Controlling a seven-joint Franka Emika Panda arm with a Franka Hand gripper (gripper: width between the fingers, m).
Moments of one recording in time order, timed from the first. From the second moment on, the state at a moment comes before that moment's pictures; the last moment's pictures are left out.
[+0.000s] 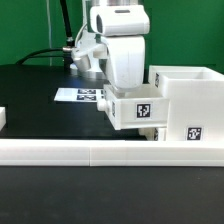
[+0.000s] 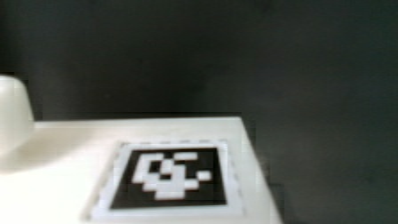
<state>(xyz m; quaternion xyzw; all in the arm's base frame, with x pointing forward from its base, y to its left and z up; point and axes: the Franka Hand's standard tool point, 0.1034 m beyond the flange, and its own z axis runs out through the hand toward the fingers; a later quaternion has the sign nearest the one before) 0.552 -0.003 0.051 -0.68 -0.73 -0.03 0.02</state>
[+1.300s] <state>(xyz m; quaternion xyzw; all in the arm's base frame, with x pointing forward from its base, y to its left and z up) 0.546 0.009 0.050 -0.71 -0.70 -0.02 0.03</state>
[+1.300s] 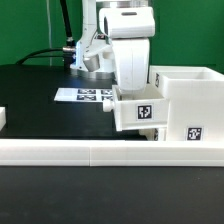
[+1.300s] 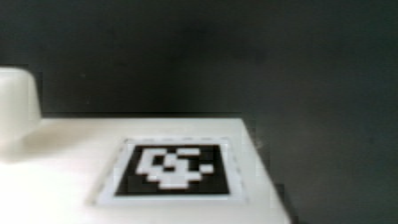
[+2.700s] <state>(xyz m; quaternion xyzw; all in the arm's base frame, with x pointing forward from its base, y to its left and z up) 0.544 0.009 0.049 -0.72 -0.69 -0.04 0.01</state>
